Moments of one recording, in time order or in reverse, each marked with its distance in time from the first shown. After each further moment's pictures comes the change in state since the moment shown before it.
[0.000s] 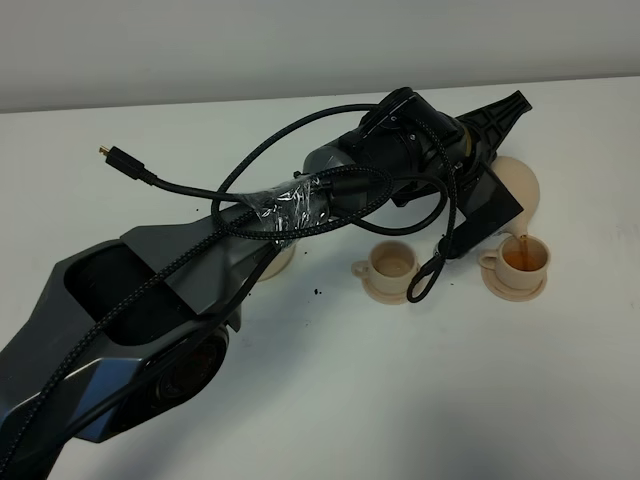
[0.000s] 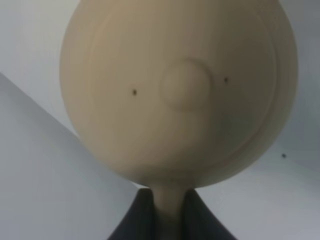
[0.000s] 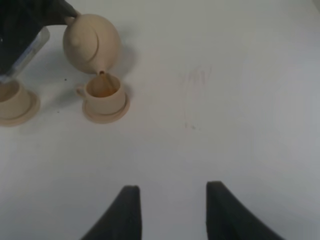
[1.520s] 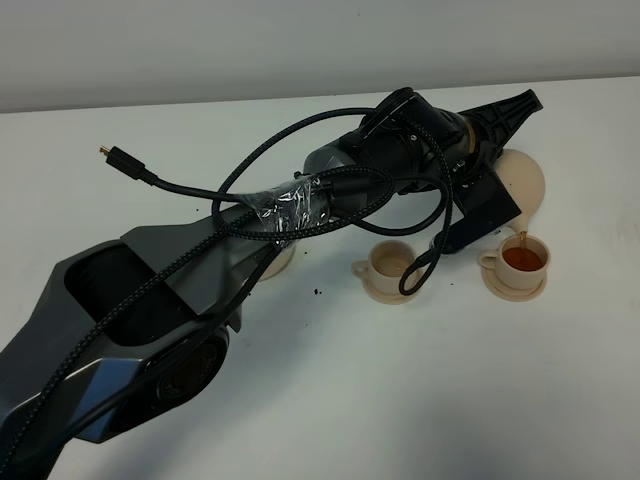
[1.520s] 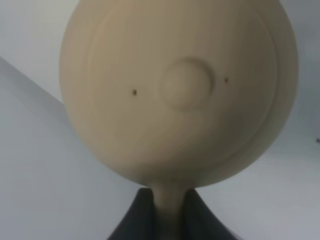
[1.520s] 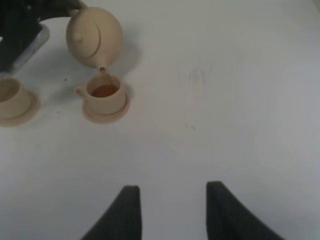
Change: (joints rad) left arm -0.001 0.000 0.000 0.004 -0.056 0.099; right arm 0.000 0.000 0.000 0.000 0.000 0.000
